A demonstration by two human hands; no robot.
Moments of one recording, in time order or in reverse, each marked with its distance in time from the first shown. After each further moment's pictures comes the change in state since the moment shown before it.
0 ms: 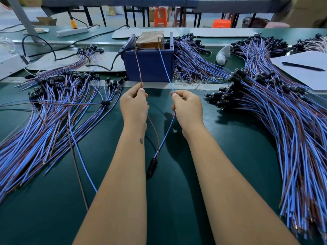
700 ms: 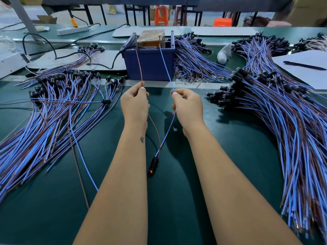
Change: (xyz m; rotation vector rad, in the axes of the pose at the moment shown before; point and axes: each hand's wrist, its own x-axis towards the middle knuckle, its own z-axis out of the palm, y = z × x) left_hand 0.000 0.000 0.000 0.014 0.000 0.004; right_hand 0.001 -0.002 -0.001 -0.038 -0.011 -0.012
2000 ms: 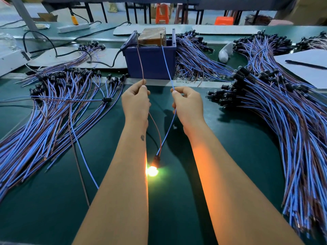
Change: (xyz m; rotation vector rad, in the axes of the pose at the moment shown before) left_hand -0.004 0.002 0.000 0.000 0.003 -0.022; right_hand -0.001 0.001 0.001 -0.042 -0.018 -0.016
